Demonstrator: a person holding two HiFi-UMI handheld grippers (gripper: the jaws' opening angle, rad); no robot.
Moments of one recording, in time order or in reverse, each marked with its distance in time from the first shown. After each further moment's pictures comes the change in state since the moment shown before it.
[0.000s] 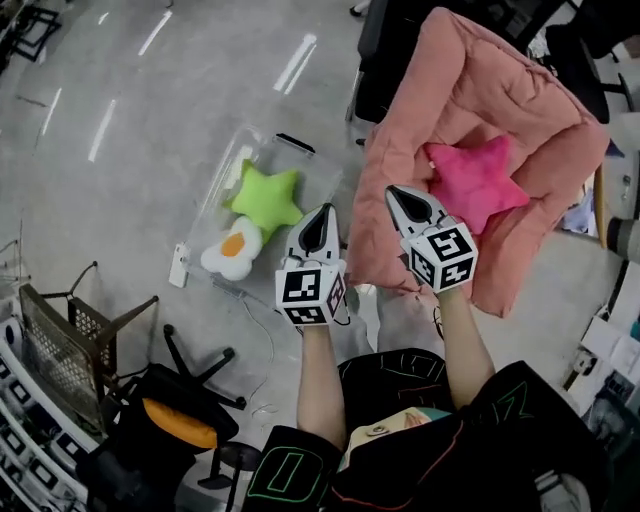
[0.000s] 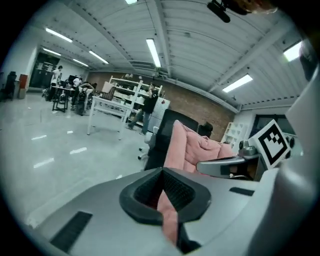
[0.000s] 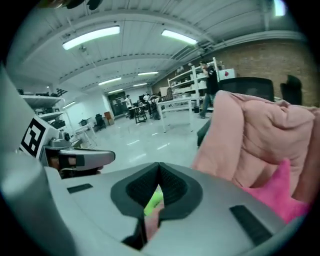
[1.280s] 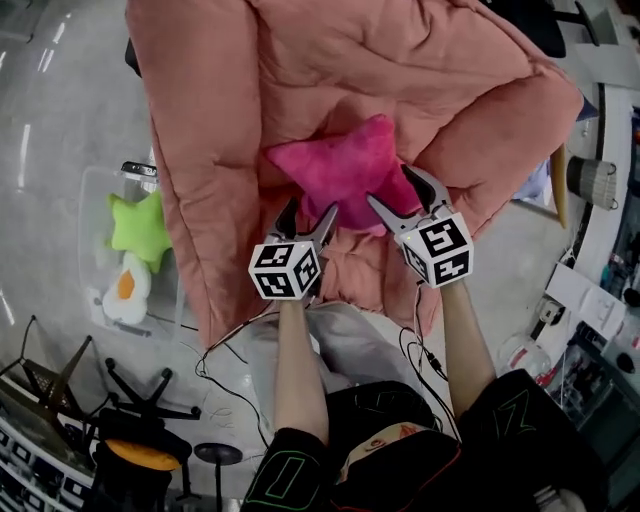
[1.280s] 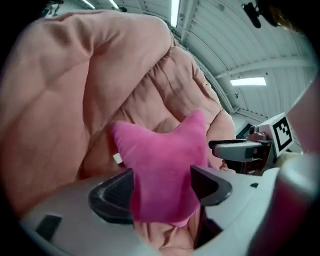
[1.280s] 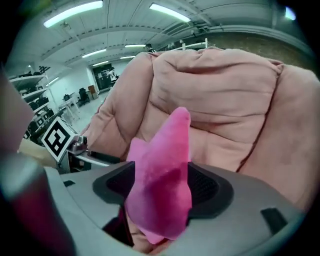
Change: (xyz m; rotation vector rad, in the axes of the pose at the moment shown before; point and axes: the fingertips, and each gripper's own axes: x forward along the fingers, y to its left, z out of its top) left arm 0.288 -0.258 -0.219 -0.250 0.337 -0.262; right arm -0.115 -0.364 -0.153 -0.055 0.270 -0.158
